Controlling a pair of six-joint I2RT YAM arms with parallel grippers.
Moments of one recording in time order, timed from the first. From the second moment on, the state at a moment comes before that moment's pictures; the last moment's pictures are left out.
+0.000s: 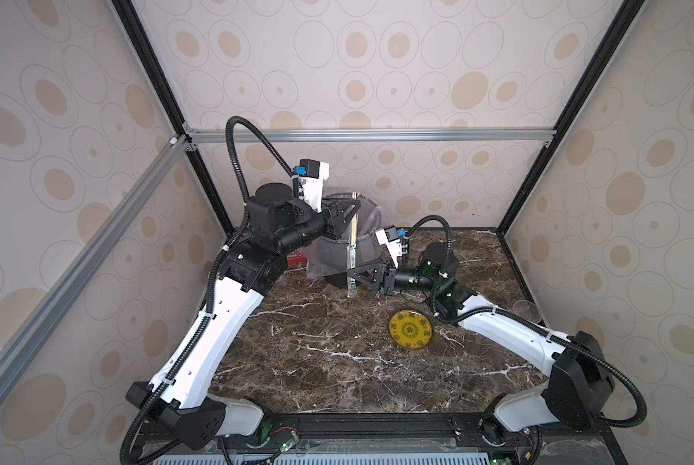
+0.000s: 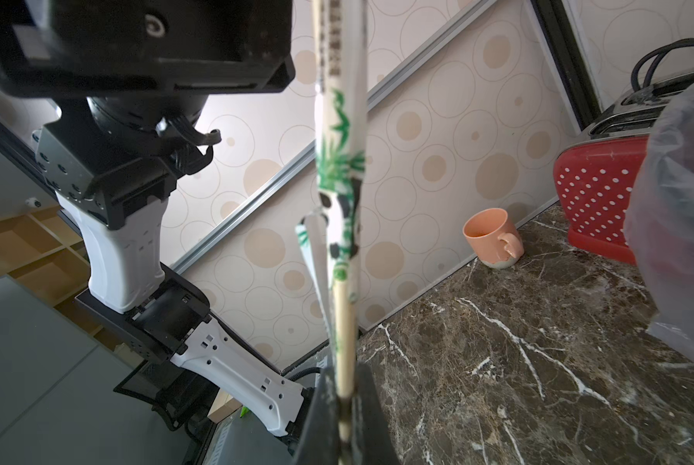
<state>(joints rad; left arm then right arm) -0.48 1.38 1.72 -0.43 0.34 -0.37 0.67 1.45 1.08 0.47 -0.83 0.70</state>
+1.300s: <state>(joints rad) -0.47 1.40 1.76 -0.49 0.26 -0.35 0.67 1.48 1.06 0.47 -0.86 0.74</state>
